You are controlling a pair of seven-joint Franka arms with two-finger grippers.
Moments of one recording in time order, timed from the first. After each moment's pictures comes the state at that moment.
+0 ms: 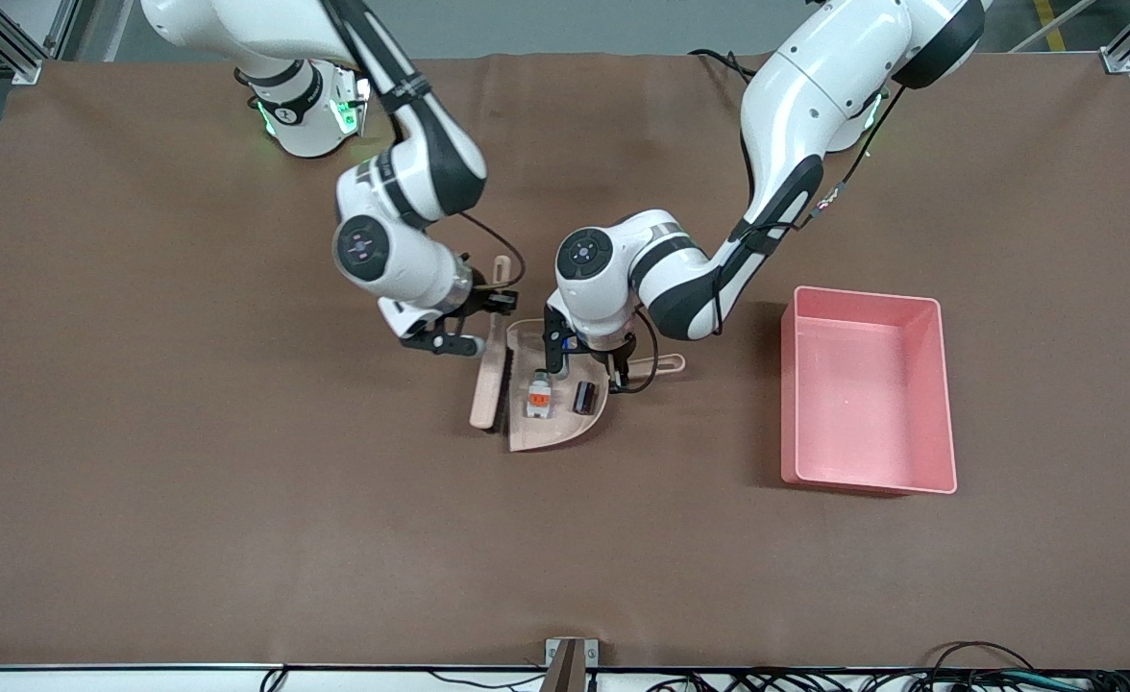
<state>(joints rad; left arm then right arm) -0.45 0.80 -0.39 -1.50 0.59 2.18 0.43 0.70 0.36 -0.15 -1.95 0.55 2.19 0.39</state>
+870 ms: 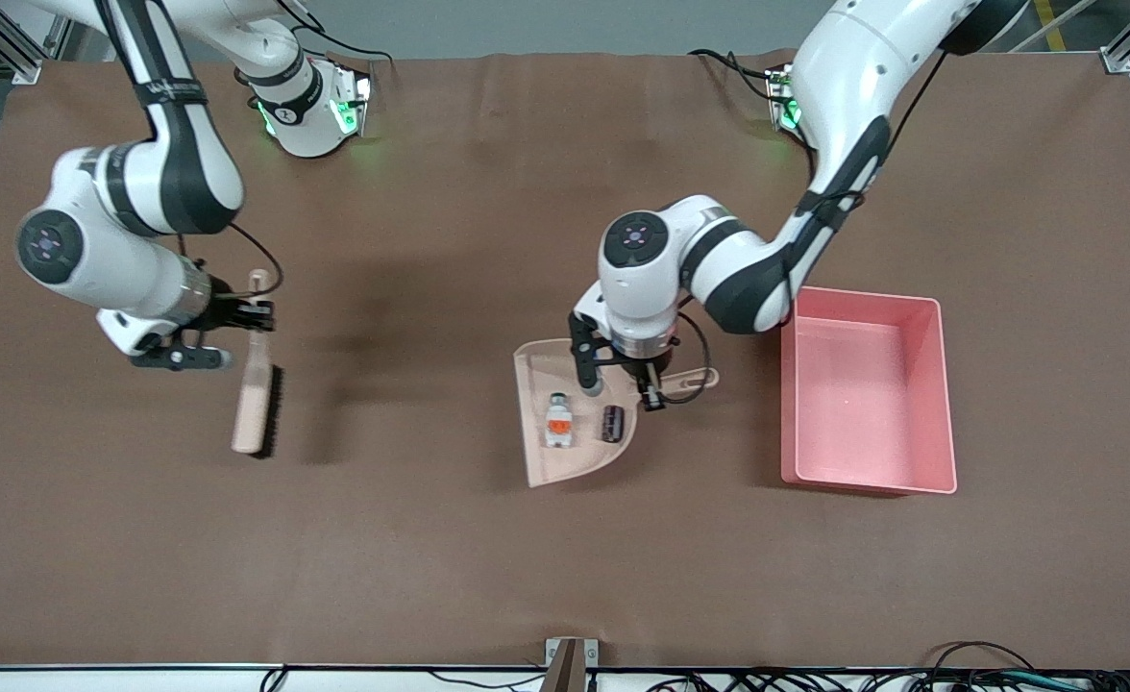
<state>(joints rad) -0.33 0.62 -0.40 -1.55 0.58 2.17 0.44 0.21 0.06 -0.18 -2.18 0.04 2.10 0.05</state>
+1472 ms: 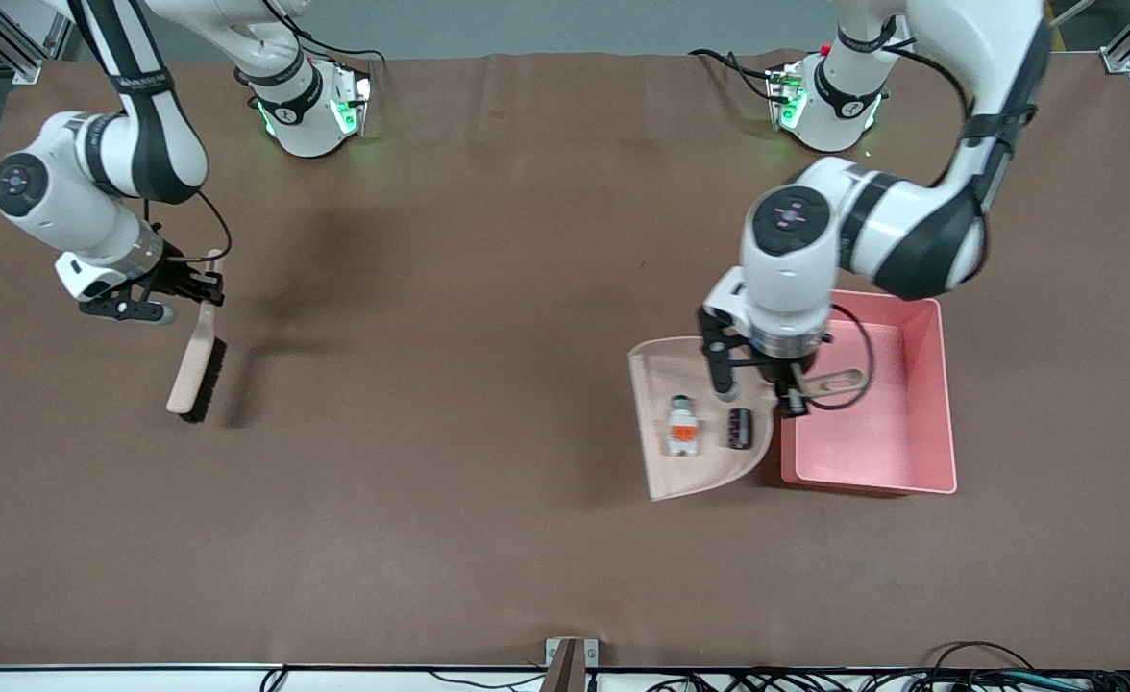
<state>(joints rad) -0.06 0.38 -0.42 -1.69 0.55 2.07 0.79 0.02 -0.03 -0.18 -2.55 0.00 2.46 -0.05</state>
